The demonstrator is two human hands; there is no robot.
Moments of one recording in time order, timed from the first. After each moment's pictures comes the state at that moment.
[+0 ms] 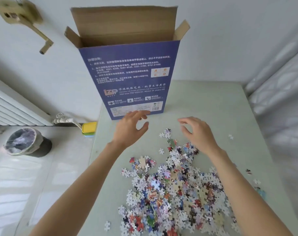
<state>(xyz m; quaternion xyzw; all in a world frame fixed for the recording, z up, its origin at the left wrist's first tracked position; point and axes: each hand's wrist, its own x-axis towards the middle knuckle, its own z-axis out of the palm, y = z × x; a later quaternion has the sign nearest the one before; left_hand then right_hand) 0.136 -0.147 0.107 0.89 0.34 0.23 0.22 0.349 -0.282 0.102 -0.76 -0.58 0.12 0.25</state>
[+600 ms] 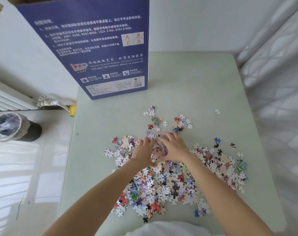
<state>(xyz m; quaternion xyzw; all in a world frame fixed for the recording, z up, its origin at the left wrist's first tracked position) 0.180 -0.288 -0.029 0.88 0.33 -0.21 0.26 0.325 -0.358 -0.025 -0.74 -0.60 0.31 -0.05</state>
